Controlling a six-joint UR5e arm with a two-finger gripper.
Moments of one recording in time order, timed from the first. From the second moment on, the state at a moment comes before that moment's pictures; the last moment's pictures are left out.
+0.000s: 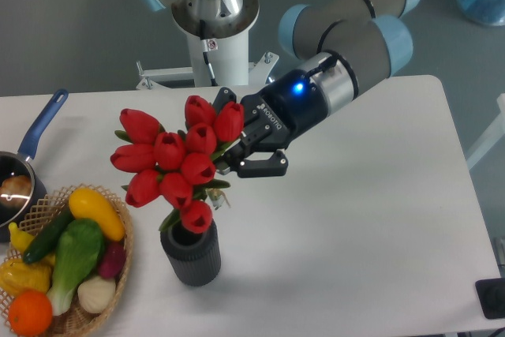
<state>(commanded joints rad) 2.58 -1.96 -1.59 -0.76 -0.03 1.12</state>
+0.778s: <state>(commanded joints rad) 2.52 -2.04 -1.55 -0.77 -0.03 1.12</state>
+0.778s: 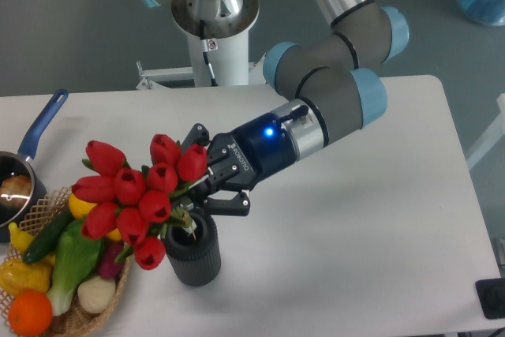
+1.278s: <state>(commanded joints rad) 2.52 -2.06 -1.60 -0.77 -0.02 1.13</state>
